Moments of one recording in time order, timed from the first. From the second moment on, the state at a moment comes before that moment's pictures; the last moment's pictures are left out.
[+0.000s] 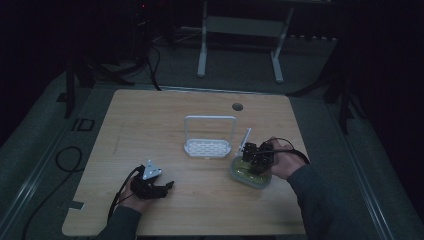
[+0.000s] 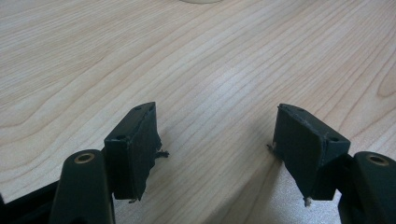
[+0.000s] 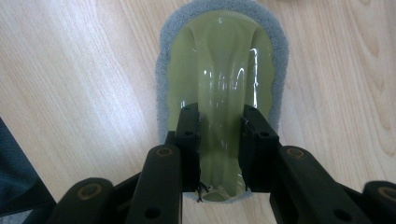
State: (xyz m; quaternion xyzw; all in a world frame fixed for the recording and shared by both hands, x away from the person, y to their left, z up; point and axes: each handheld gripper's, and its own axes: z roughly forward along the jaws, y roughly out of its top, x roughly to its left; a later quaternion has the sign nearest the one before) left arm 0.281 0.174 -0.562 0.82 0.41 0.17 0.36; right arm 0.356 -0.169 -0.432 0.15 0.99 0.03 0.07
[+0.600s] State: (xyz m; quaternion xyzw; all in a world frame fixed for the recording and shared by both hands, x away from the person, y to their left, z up) left arm 0.281 0.174 -0.562 0.82 0.41 0.17 0.36; right arm 0.358 -0.151 -0.428 0.12 0.99 0.03 0.08
